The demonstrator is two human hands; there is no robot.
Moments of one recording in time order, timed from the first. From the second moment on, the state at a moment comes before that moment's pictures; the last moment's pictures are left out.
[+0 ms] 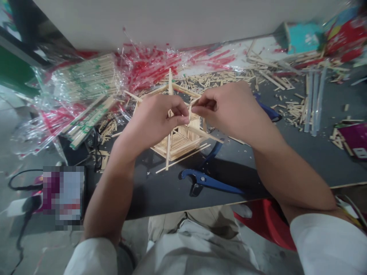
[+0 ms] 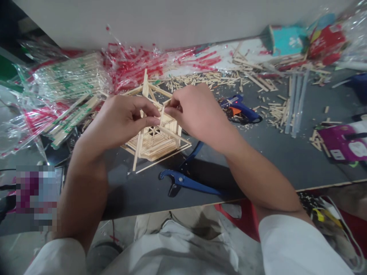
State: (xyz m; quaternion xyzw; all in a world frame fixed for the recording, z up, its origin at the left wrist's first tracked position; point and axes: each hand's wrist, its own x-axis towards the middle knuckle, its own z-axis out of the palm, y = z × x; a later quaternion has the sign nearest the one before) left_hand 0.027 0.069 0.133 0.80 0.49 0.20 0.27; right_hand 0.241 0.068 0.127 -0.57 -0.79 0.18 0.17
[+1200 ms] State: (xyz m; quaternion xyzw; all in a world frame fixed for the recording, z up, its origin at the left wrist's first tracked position) left_hand 0.039 0.070 0.128 0.81 0.52 0.16 0.23; right_hand 0.241 0.069 0.136 -0.53 -0.78 0.30 0.14
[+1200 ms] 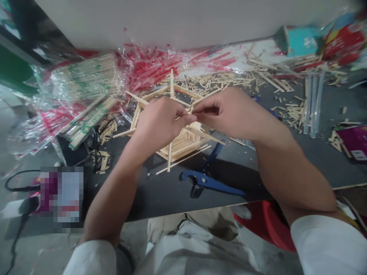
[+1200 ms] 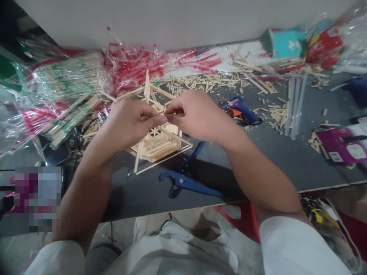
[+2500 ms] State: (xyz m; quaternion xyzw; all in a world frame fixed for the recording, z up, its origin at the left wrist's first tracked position) left_hand 0.033 0.071 0.127 0.80 0.52 0.19 0.24; right_hand 0.243 0.073 0.125 -0.57 -0.77 0.16 0.25
